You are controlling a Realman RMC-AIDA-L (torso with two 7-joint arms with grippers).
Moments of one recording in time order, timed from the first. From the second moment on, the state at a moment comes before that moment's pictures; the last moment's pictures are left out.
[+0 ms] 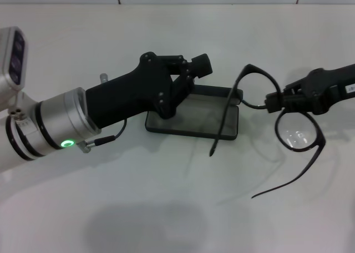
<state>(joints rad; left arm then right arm) -0.53 -2.09 1.00 0.26 1.30 1.73 -0.96 0.82 1.99 -0.74 -0.72 -2.22 -1.74 1.83</state>
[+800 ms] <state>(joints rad) -0.55 -2.10 1.02 0.23 1.30 1.72 -0.93 0.86 2.01 -0.79 -0.68 -2.14 -1.75 1.82</state>
